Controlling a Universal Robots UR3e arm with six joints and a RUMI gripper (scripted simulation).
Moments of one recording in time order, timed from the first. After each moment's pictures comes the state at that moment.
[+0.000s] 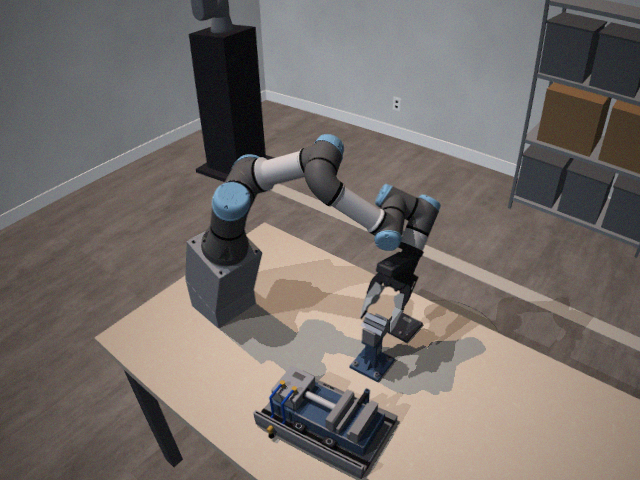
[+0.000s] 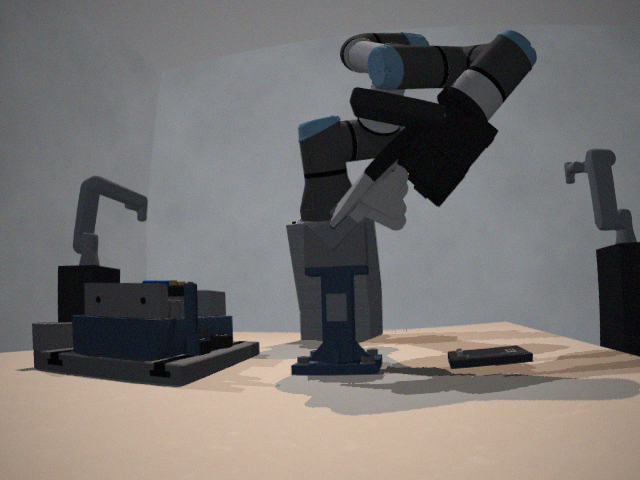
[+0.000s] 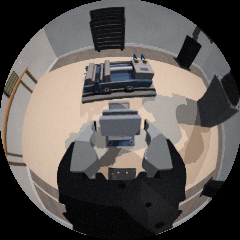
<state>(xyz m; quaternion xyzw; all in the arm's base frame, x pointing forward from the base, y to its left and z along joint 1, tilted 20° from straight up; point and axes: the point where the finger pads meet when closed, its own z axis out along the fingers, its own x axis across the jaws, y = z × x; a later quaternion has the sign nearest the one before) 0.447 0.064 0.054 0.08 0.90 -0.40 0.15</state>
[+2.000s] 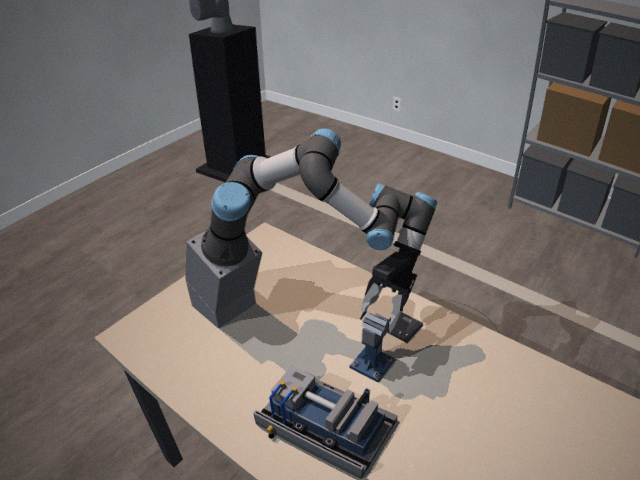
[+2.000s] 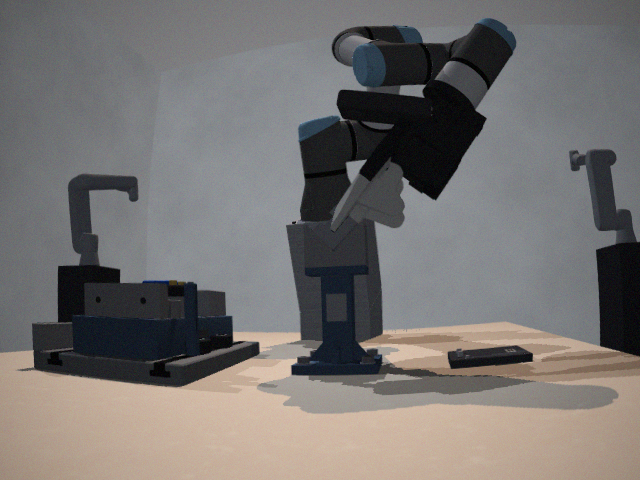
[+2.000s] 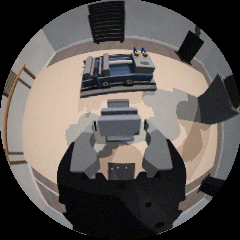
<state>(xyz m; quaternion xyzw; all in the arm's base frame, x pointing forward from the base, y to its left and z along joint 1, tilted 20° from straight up) 0.447 0.064 0.051 0.07 0.92 -0.35 0.16</state>
